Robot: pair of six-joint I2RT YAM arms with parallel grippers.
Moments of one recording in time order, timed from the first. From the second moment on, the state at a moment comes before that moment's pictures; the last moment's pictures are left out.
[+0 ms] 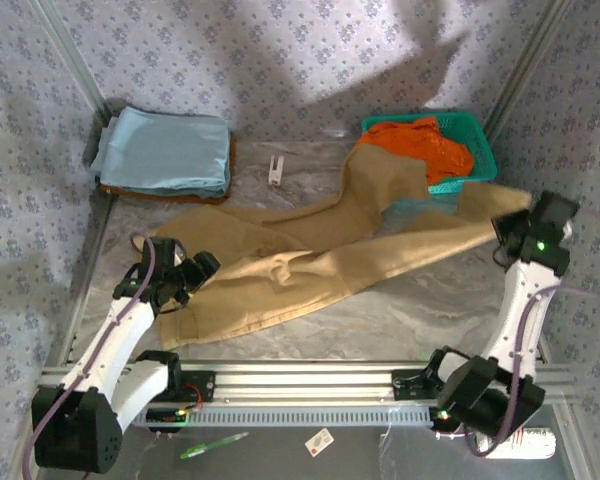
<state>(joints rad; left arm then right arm) -0.13 0.91 0.52 -0.55 0.24 -0.84 -0.60 1.06 0.97 -0.74 -0.10 0.75</state>
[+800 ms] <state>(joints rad) -0.88 1.20 0.65 -0.52 0.05 -0.90 -0.28 1.10 0.79 -0.74 -0.09 0.72</state>
